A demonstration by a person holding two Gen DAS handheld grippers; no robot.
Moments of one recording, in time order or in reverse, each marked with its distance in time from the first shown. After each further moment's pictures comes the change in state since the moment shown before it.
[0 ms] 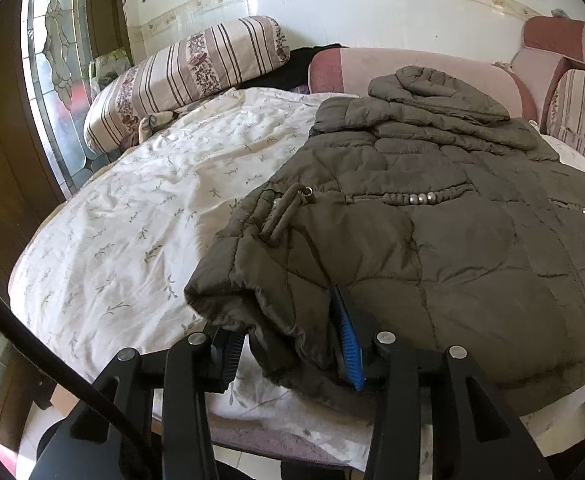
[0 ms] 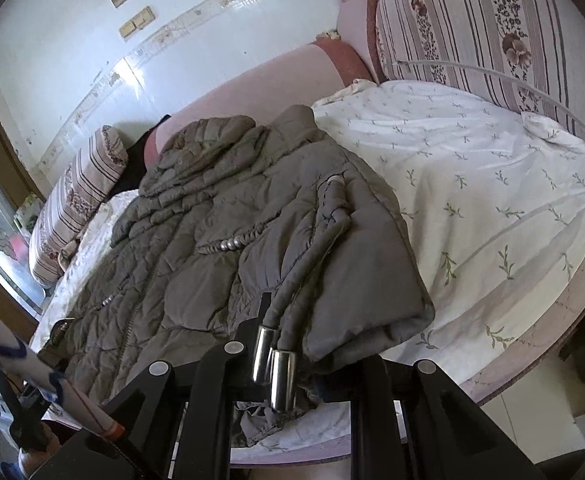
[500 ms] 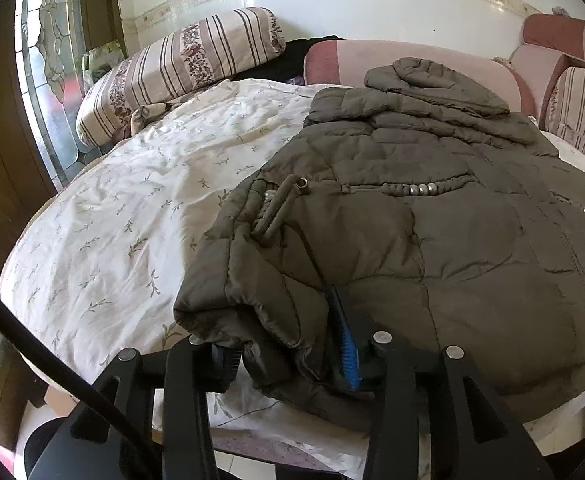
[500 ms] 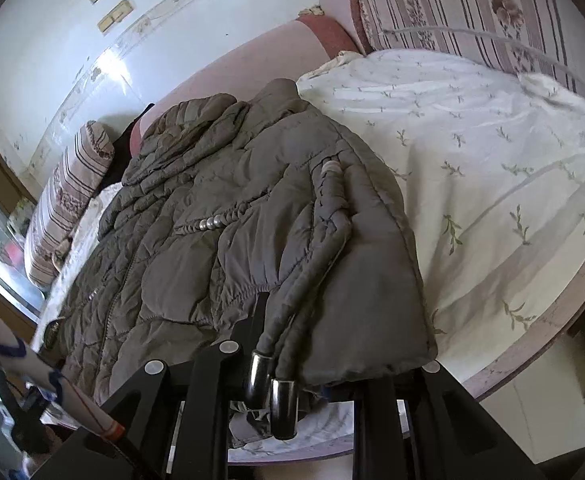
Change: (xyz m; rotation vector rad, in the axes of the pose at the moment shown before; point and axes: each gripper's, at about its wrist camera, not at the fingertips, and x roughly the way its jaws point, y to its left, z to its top) left arm 0.017 -0.004 -0.001 -0.011 0.034 -0.026; right arm 0.027 -0.010 -0.009 0.037 0.070 -0.028
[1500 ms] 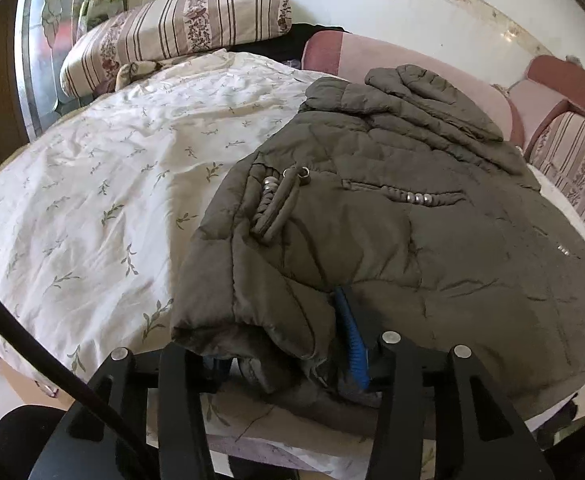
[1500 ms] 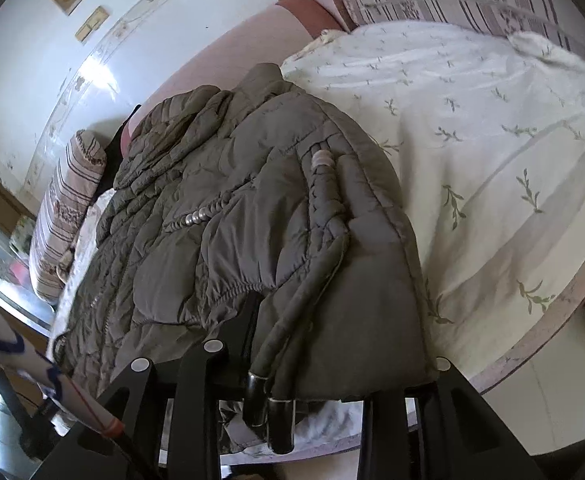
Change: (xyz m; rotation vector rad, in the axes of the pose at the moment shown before) left arm 0.011 0.019 0.001 -0.132 0.062 -0.138; right arm 0.015 -0.014 -0.003 0.104 0.053 0.030
